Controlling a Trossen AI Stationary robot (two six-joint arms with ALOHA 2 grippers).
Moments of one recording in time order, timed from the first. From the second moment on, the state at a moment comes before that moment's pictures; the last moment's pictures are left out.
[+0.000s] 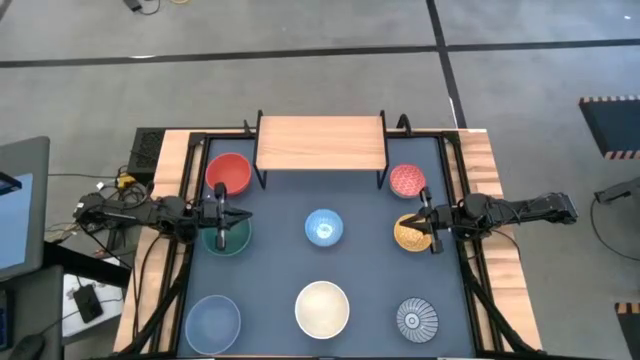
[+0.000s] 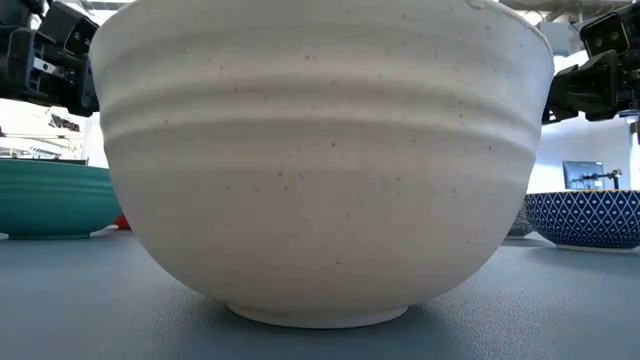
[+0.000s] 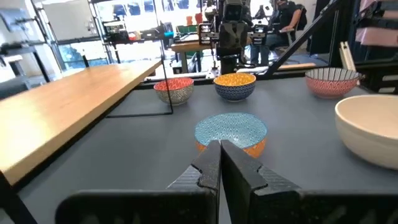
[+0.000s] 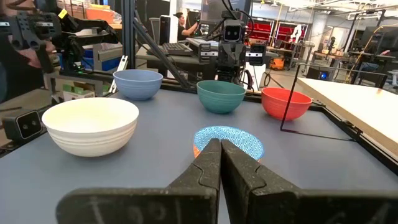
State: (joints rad) left arm -0.14 0.05 0.02 0.04 -0.27 0.12; right arm 0.12 0.05 0.01 0.02 0.03 -0.10
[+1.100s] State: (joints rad) left arm -0.14 0.09 0.02 0.31 -0.58 -0.75; right arm 0.12 0.05 0.01 0.11 0.03 -0.10
